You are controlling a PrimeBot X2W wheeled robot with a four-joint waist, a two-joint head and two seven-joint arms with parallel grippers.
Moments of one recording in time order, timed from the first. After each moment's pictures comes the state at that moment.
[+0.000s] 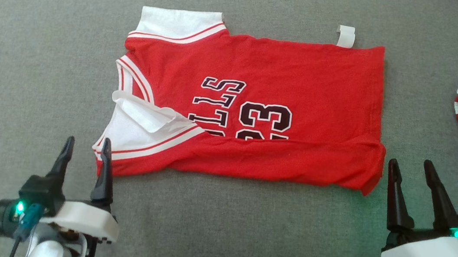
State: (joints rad) left arm 0.00 0.10 -0.16 0.14 -0.17 0.13 -0.25; right arm 0.06 -0.13 0.03 -0.02 0.27 0.12 -0.06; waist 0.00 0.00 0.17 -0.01
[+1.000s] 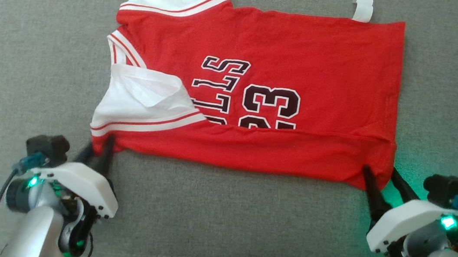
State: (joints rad) left arm -0.18 0.12 -0.16 0.40 -0.36 -0.02 0.02; right arm -0.10 -0.13 0.06 0.23 0.32 0.12 0.24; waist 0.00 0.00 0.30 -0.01
